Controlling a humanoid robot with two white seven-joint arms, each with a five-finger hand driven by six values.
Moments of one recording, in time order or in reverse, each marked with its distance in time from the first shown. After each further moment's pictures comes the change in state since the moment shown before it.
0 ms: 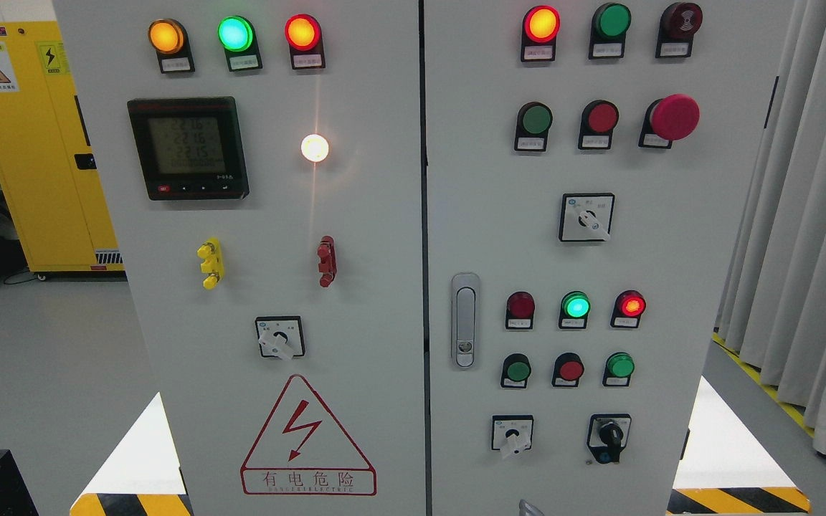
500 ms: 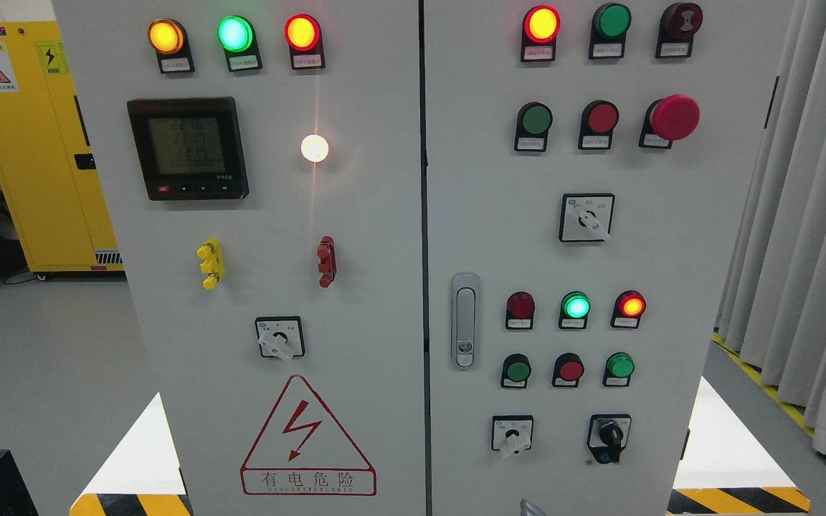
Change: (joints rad) left arm 0.000 0.000 0.000 0.000 0.000 0.000 0.000; right arm 0.000 0.000 0.000 0.001 0.000 0.000 -0.002
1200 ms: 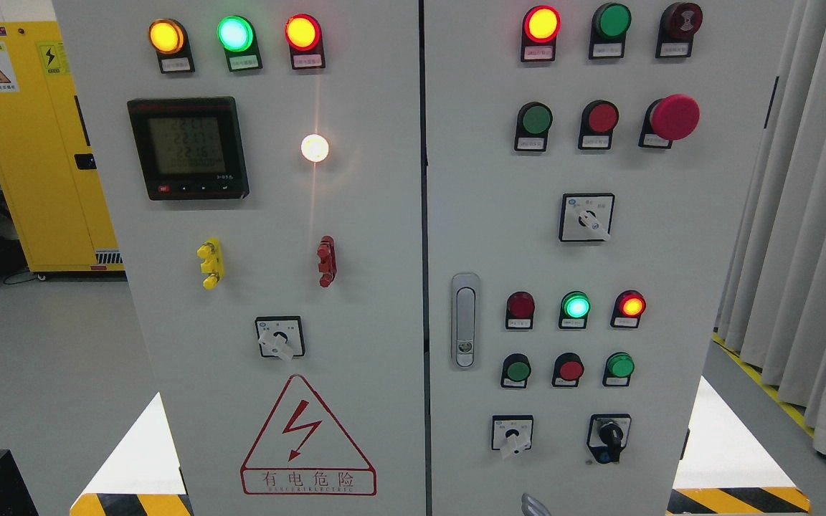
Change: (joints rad) left arm 0.000 0.000 0.000 0.000 0.000 0.000 0.000; right arm -0.032 0.001 -0.033 0.004 0.152 0.012 -0.003
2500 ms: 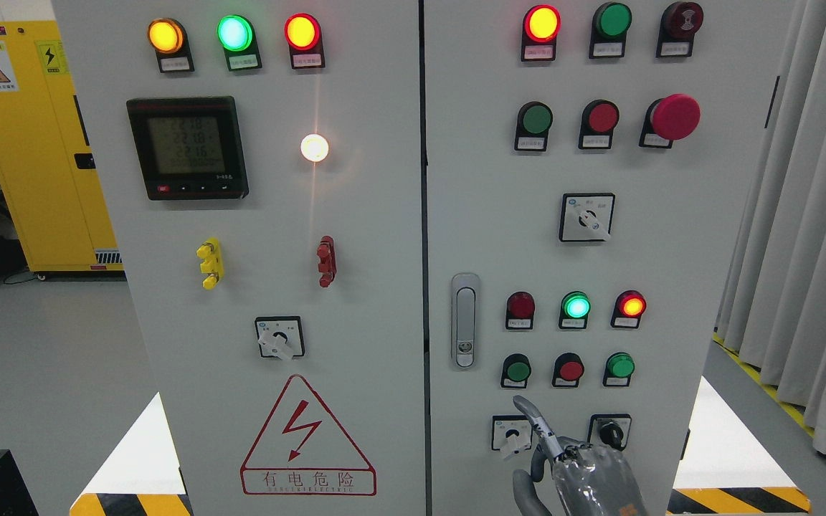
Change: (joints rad) left arm 0.000 0.000 0.000 0.000 0.000 0.000 0.000; right arm -0.333 0.002 -0.174 0.116 0.607 0.049 0.022
